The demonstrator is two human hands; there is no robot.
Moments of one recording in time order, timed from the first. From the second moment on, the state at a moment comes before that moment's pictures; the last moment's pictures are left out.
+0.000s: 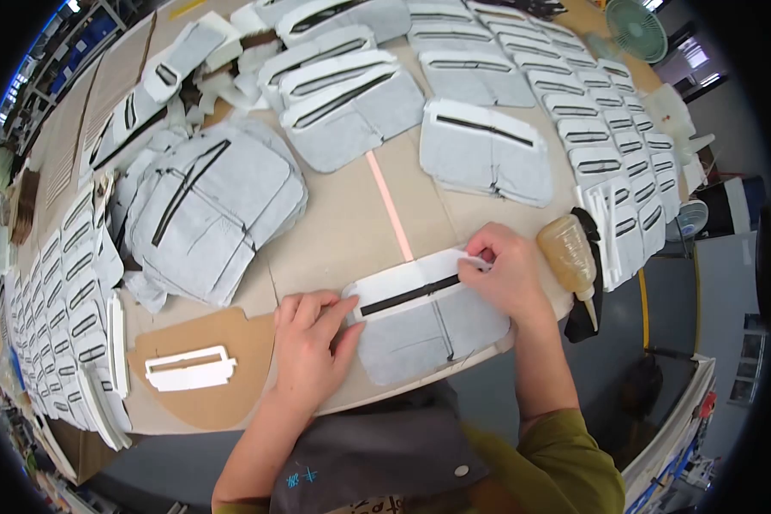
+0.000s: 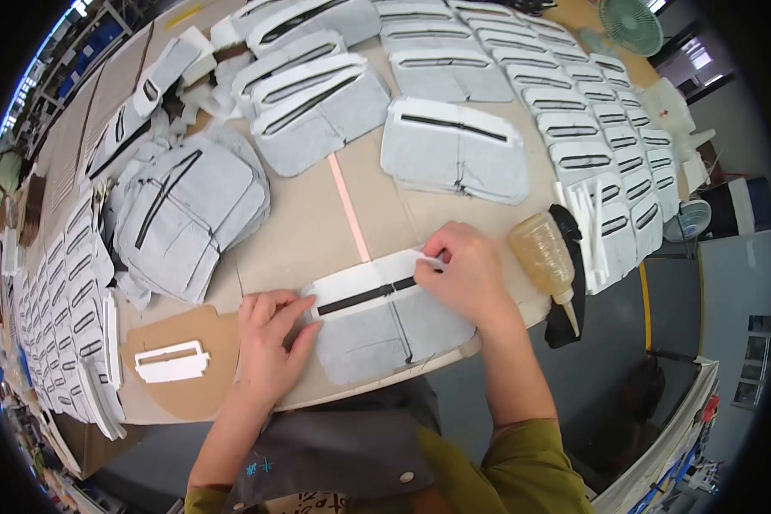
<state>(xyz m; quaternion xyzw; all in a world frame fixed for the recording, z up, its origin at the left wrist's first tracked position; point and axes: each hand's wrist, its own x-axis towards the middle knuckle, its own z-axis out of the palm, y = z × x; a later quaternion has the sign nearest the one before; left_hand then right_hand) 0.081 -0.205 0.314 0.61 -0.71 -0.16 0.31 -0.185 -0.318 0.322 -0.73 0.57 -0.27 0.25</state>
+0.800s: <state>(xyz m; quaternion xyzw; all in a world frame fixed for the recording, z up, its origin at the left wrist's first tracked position) 0.091 -0.221 0.308 0.60 -0.70 -0.16 0.35 -0.189 -0.318 0.310 -0.74 0.55 -0.28 0.25</state>
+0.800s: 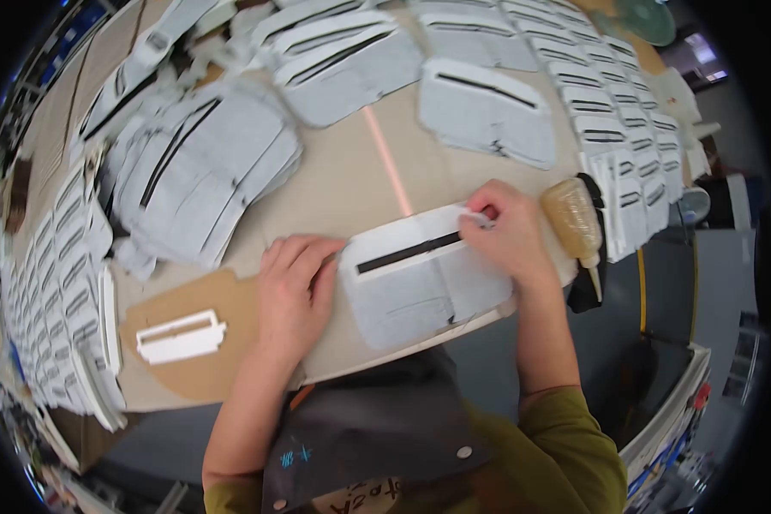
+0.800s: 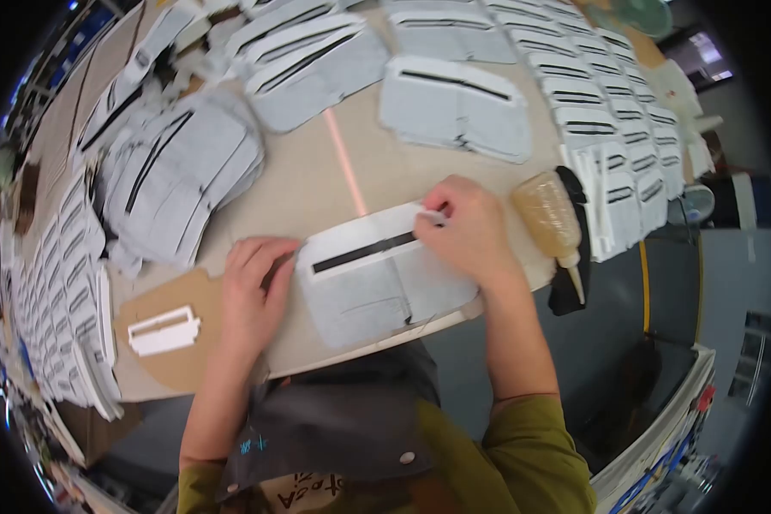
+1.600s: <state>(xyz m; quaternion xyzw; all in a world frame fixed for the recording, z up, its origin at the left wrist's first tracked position) 0.097 -0.214 0.306 0.57 -0.74 -0.17 0.32 -0.191 -0.319 0.311 -0.69 0.59 -0.25 0.32</state>
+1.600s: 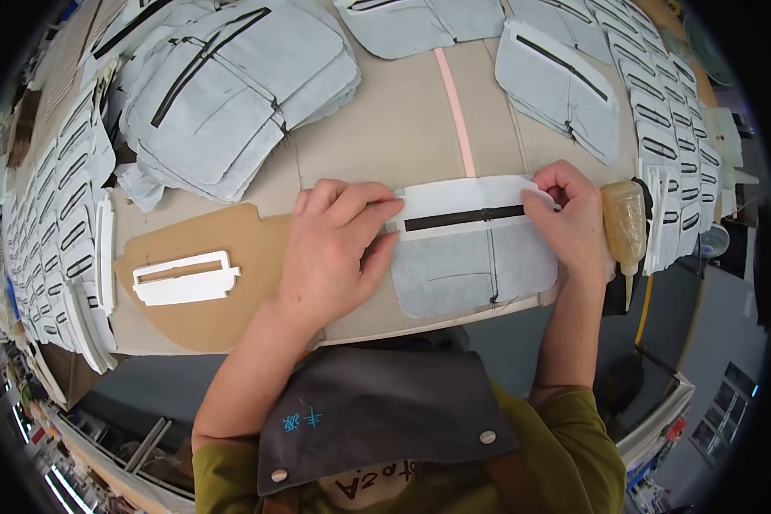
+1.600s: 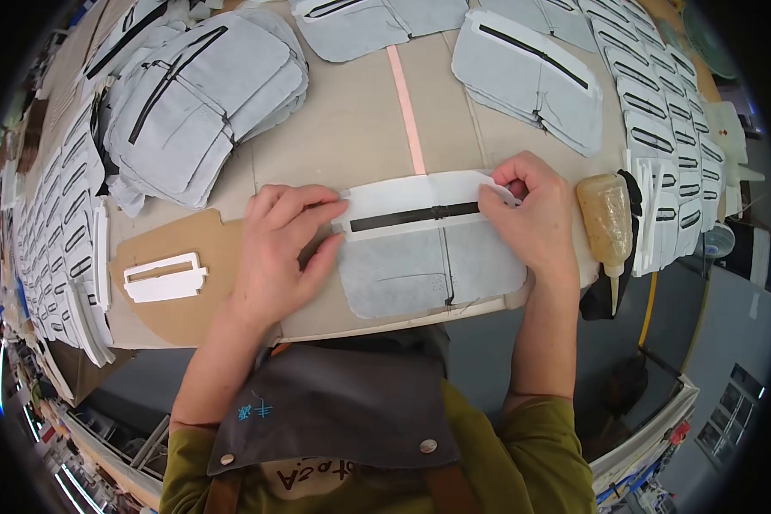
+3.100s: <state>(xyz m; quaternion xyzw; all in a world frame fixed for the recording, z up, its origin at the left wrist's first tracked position) 0.003 -0.263 0.310 0.48 -0.83 -0.16 0.24 -0.214 -0.318 0.317 -0.67 0.58 -0.29 0.35</state>
